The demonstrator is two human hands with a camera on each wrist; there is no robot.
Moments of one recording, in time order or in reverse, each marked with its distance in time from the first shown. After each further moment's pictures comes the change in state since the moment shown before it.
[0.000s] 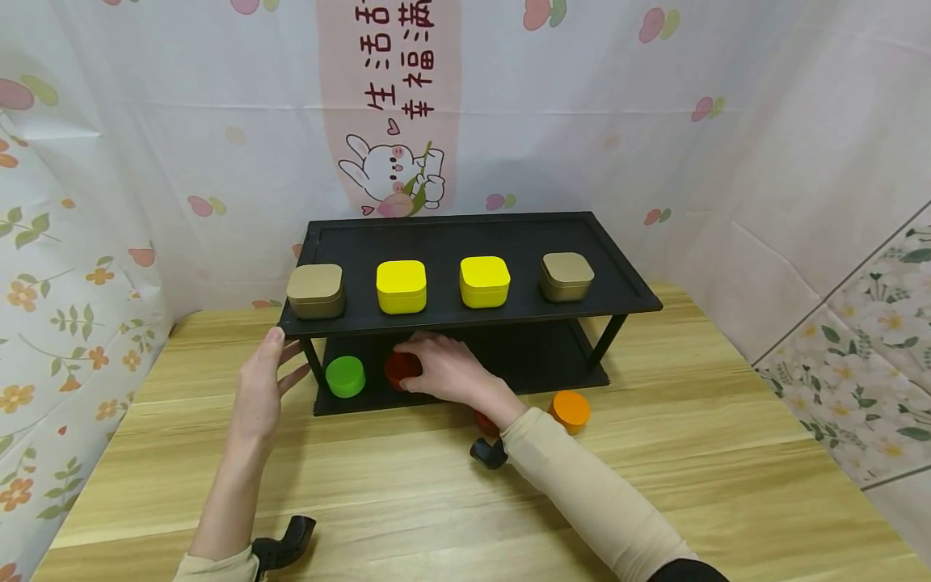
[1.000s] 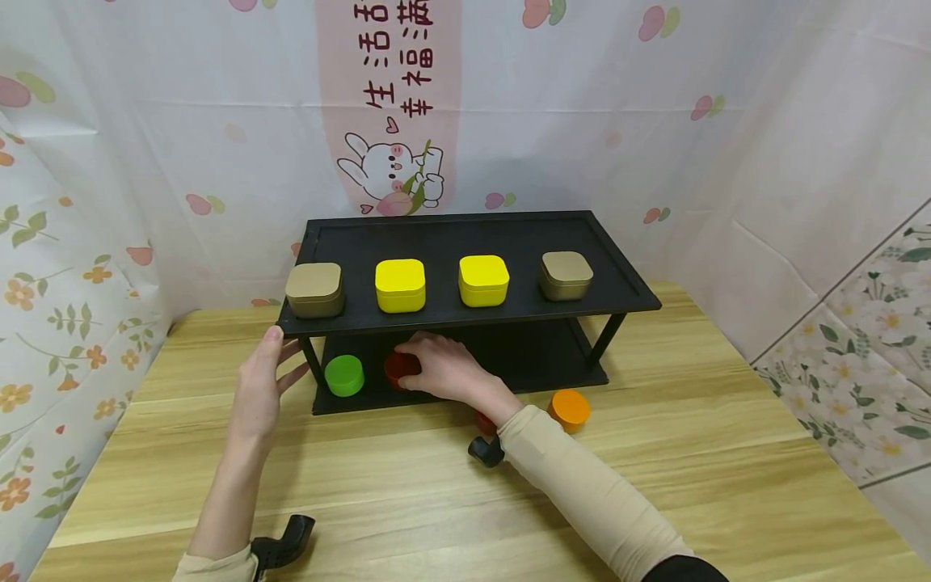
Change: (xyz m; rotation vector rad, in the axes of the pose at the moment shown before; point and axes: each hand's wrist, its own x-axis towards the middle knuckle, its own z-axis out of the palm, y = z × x) left_hand -0.002 0.001 0.003 -0.049 0.025 0.007; right_hand 0.002 0.000 0.002 0.035 -0.048 0.049
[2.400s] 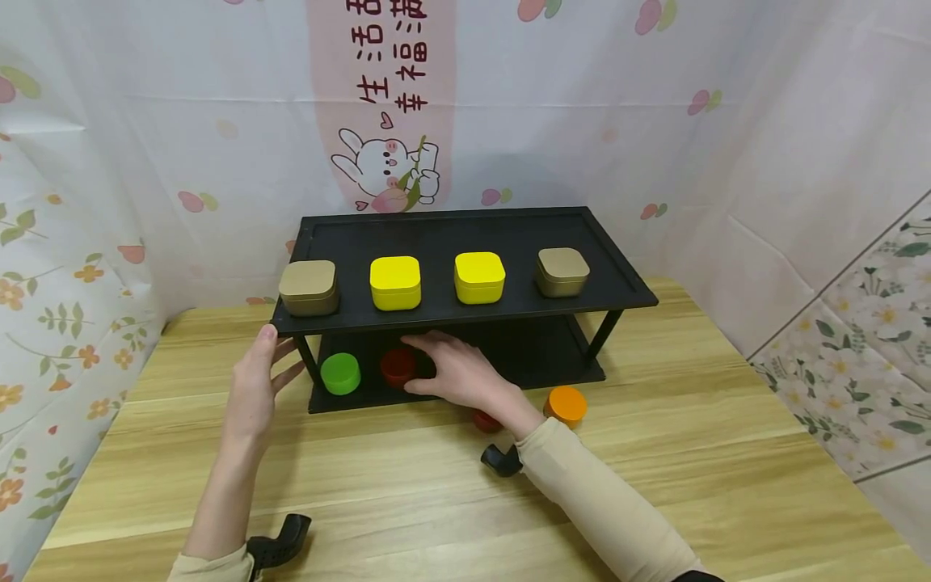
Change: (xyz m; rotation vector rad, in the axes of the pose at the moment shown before) left_hand 0.000 0.001 0.000 0.008 -0.009 -0.003; right_hand -0.026 0.011 -0.005 0.049 0.083 -0.014
